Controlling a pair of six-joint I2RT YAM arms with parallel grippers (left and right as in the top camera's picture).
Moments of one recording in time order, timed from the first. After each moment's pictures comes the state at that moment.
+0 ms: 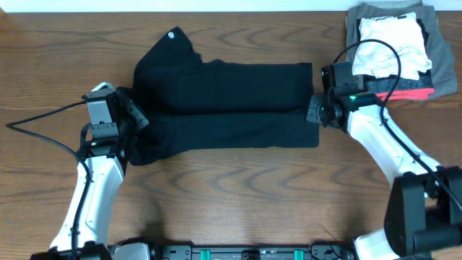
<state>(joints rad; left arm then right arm) 0.13 1.32 0.77 -0.24 0.00 -0.51 0.19 1.70 1.10 -0.59 0.02 0.43</state>
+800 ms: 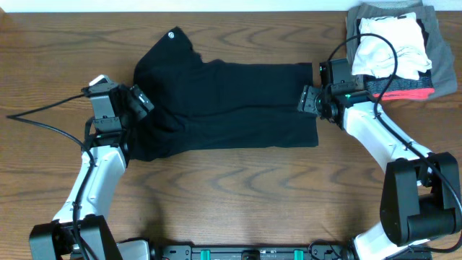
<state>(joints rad) 0.13 1.43 0.77 -0.05 -0.08 -0.48 0.19 1.75 1.10 -0.36 0.04 0.40</state>
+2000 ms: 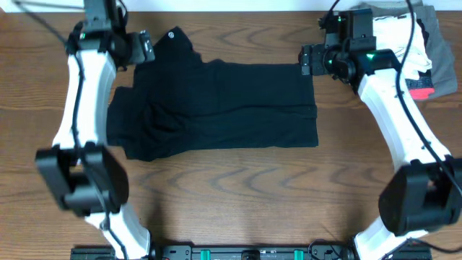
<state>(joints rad) 0.07 1.98 1.84 -0.85 -0.03 -0.13 0.15 1.84 1.55 -0.61 -0.12 0.07</state>
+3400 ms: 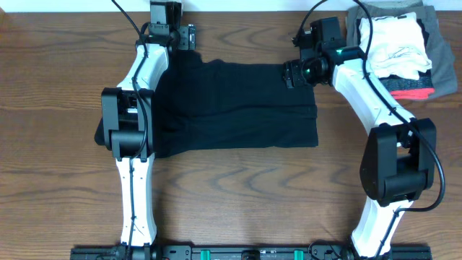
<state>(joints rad) -0.07 2.51 2.04 -0.29 -0.01 0.02 0.21 2.03 1.60 -0.67 -0.18 0.04</state>
